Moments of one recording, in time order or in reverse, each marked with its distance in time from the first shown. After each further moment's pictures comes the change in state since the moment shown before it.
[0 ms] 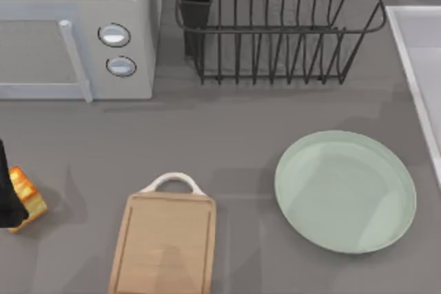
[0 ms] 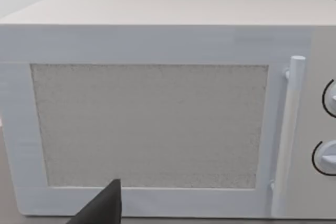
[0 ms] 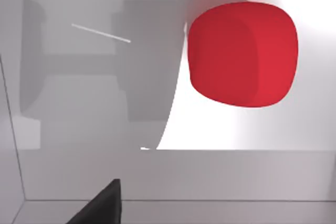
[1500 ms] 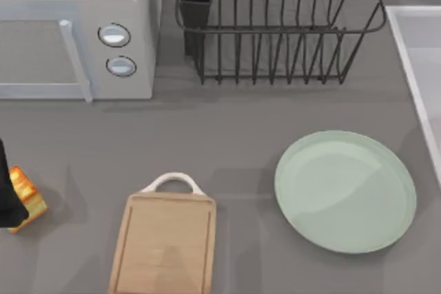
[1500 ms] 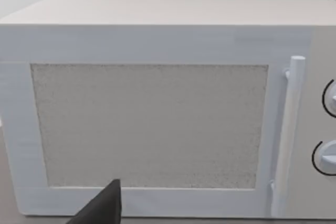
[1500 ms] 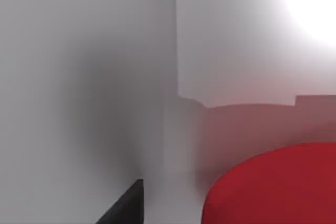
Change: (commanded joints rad) left arm 0.000 0.000 0.000 0.000 0.000 0.000; right arm -0.004 0.267 -0.190 0.457 0.003 0.004
